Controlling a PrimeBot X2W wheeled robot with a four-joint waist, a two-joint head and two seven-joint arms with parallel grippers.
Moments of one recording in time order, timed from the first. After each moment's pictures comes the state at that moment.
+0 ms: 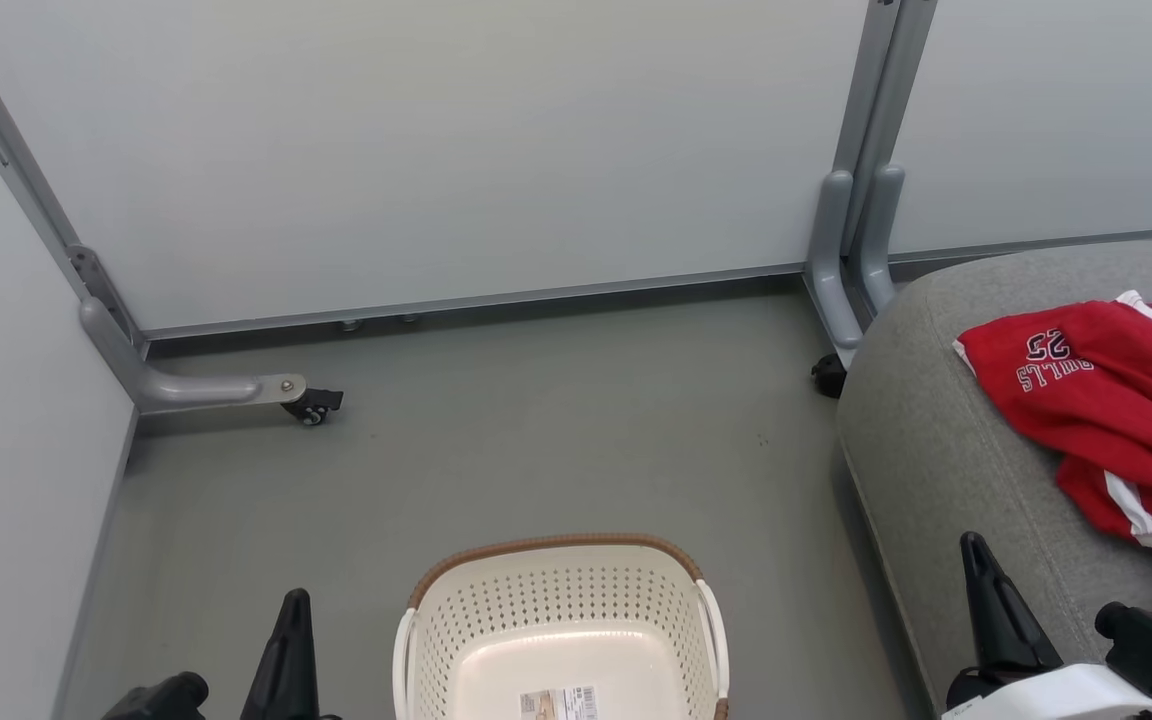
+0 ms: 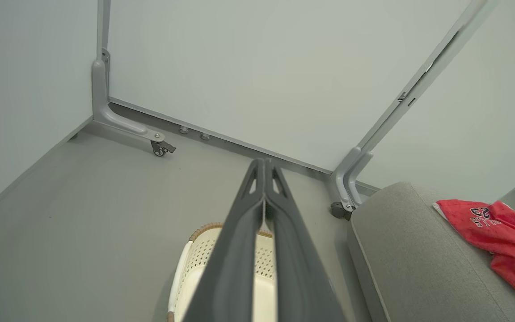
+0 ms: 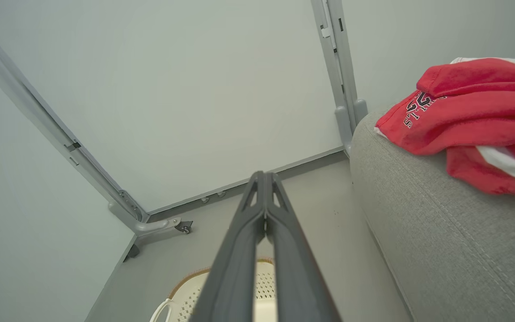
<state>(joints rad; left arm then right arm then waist) 0.15 0.05 -0.10 0.17 -0.54 -0.08 -0.19 0.14 -0.05 0.00 0.07 0.48 0.13 -0.20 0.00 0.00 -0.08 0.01</state>
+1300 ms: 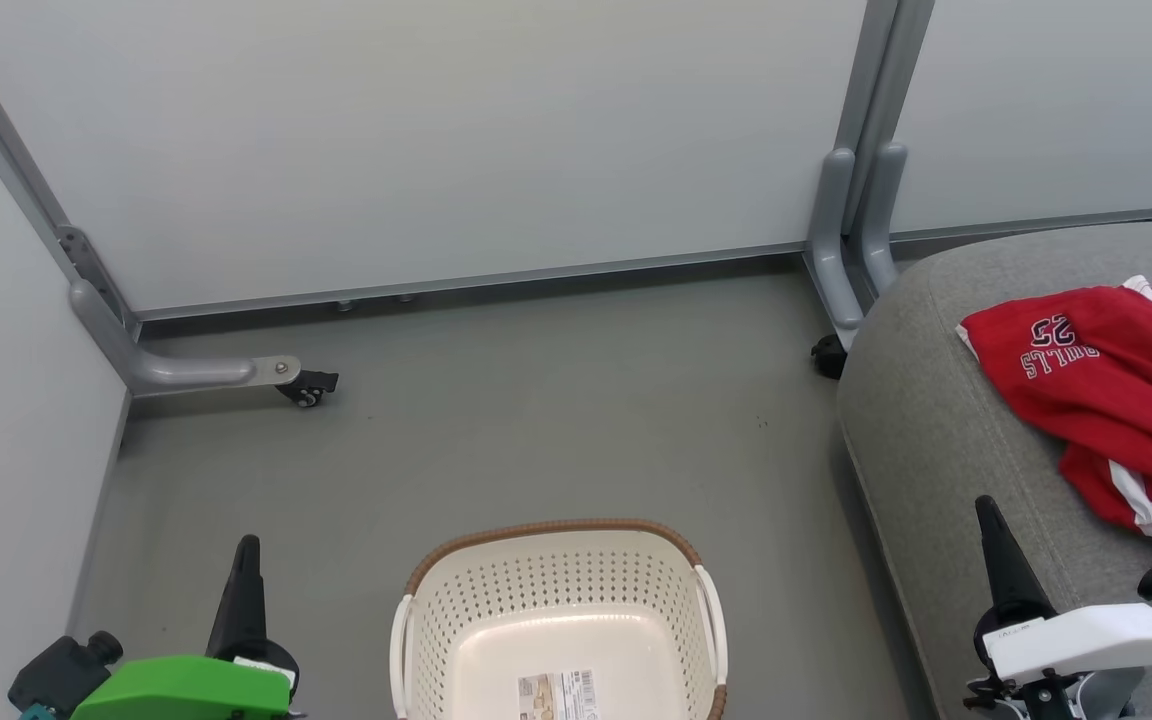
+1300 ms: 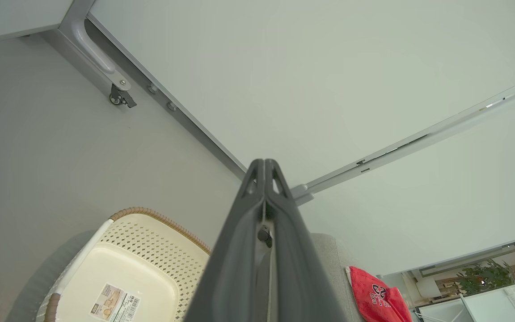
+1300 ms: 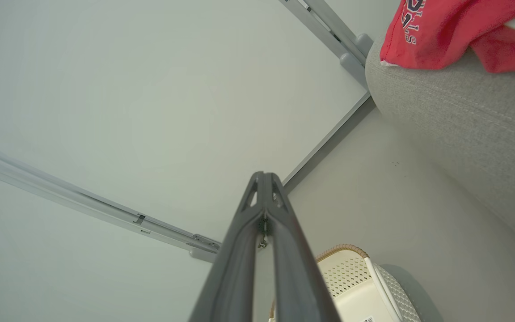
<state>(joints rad) 0.03 0.06 -0.02 0.21 -1.06 -0.10 -0.06 0.03 -0.07 -0.03 0.15 1.04 0.13 -0.07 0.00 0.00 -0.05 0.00</state>
